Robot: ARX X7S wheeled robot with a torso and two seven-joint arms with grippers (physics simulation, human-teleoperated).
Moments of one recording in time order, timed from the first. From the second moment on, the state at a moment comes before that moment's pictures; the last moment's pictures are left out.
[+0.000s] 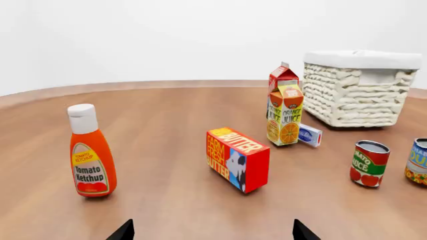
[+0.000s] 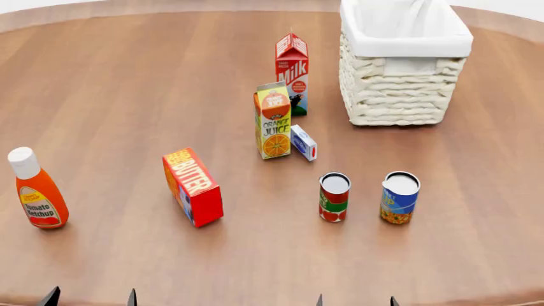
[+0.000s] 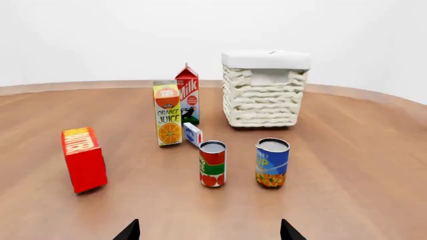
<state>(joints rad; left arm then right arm) 0.00 0.00 0.00 0.00 0.00 0.00 0.00 0.00 0.00 0.00 0.00 0.00 0.00 0.00</state>
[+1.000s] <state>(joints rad) 0.16 -0.11 0.07 0.85 -0.09 -0.30 -0.13 -0.15 0.10 -0.03 -0.83 0.06 0.29 0.15</state>
